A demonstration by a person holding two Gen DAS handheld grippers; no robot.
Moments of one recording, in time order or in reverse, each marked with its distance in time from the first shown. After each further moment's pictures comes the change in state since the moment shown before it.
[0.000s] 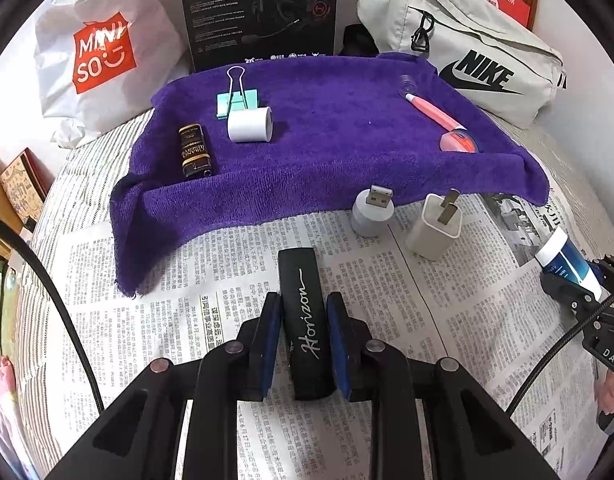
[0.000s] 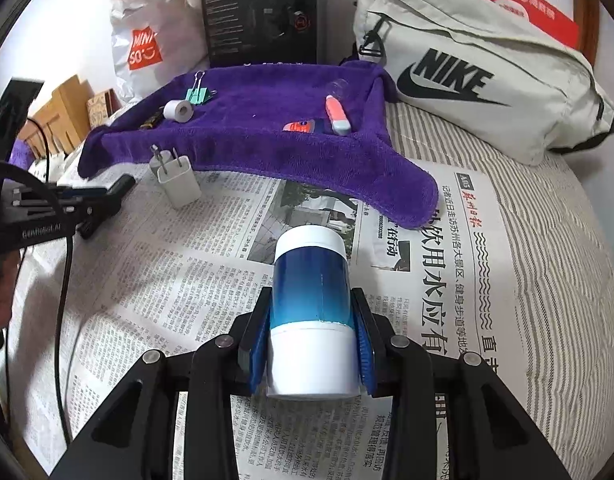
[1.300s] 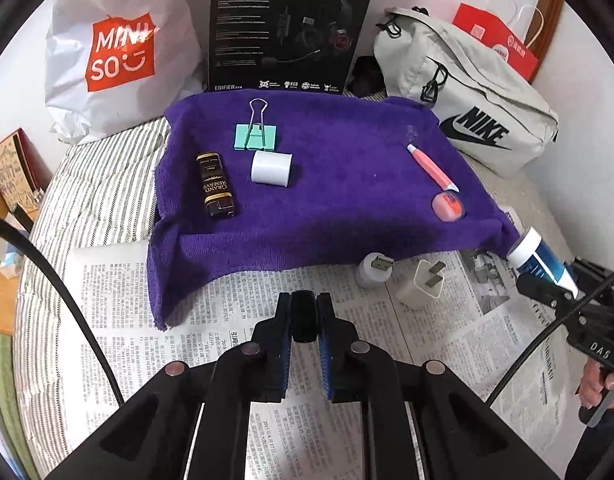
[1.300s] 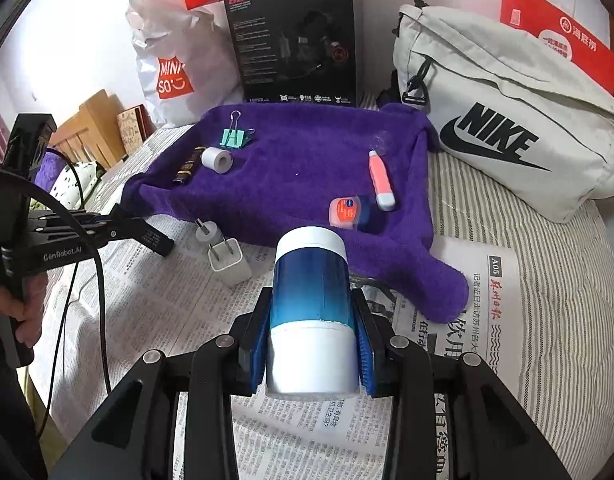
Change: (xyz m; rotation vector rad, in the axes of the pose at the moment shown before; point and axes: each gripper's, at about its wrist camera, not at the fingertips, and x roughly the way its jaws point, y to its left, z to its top) left arm -0.023 0.039 0.030 -0.107 -0.023 -0.125; right arm -0.018 0.016 0.067 -0.035 0.003 0.119
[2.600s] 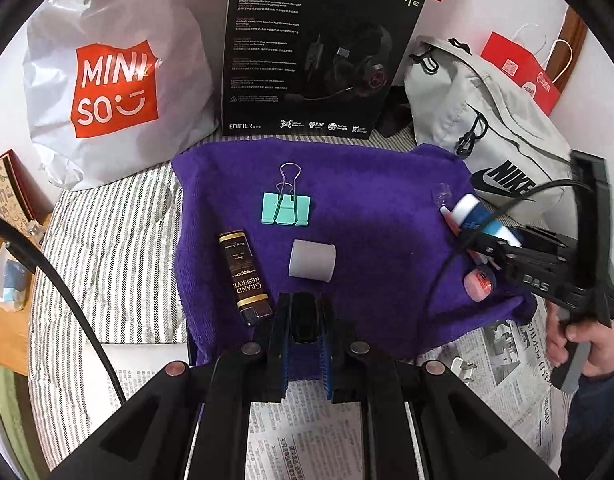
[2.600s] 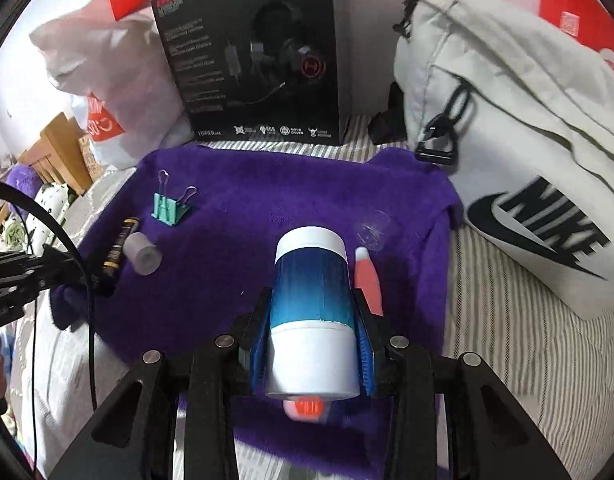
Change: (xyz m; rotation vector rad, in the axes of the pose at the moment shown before) left arm 0.022 0.035 0.078 -0.010 -0.016 -0.012; right arm 0.103 -0.026 0.114 0.033 0.027 -0.045
